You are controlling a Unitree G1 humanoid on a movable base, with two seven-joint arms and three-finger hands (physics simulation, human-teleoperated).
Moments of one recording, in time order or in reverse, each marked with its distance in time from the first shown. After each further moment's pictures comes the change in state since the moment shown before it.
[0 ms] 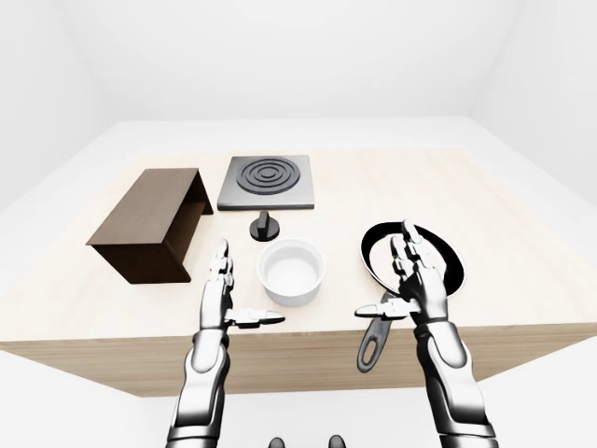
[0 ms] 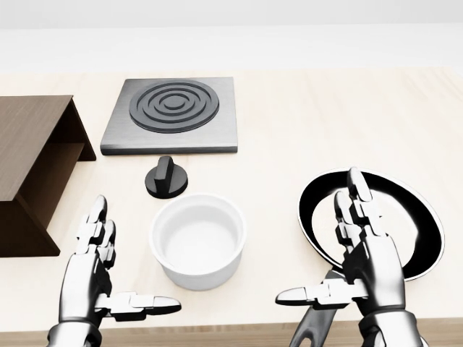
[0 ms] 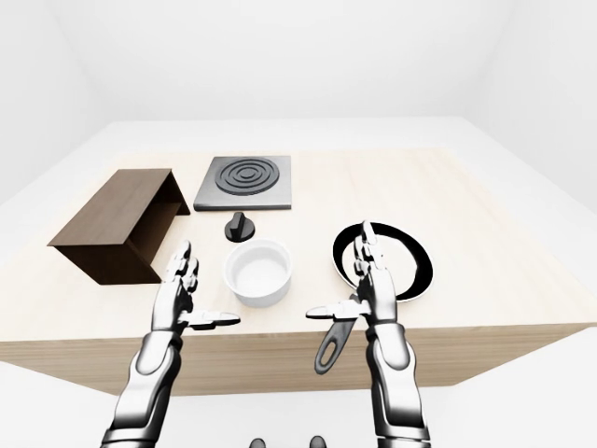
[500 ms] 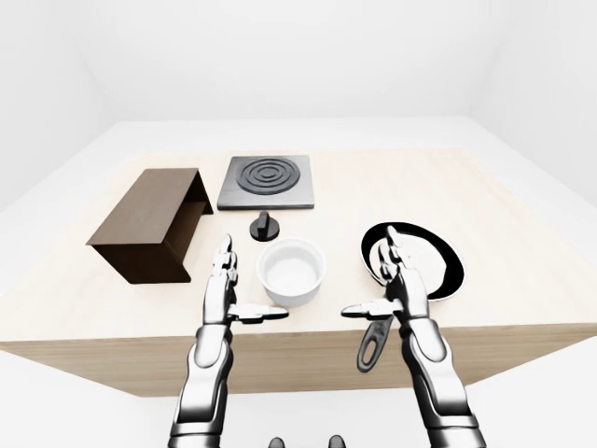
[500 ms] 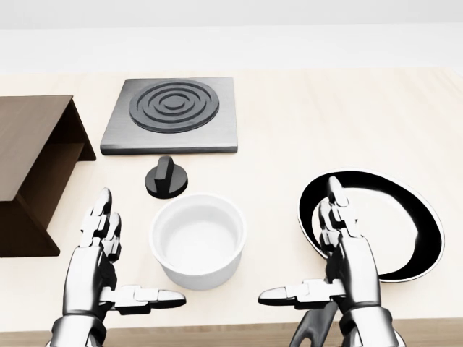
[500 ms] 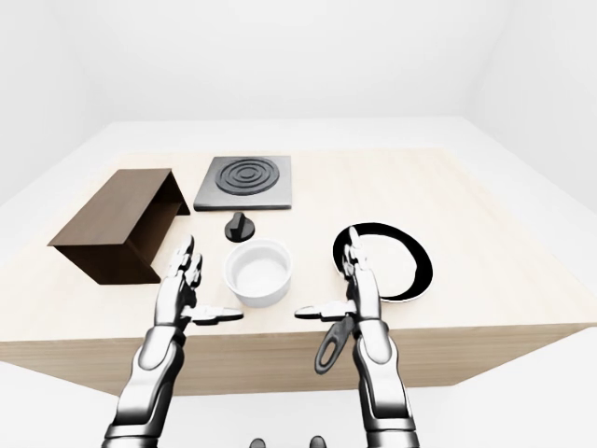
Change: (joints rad) left arm -0.020 -0.008 -0.019 -0.029 -0.016 0.030 0.004; right arm -0.037 0.020 0.069 0.076 -0.068 0.062 -0.087
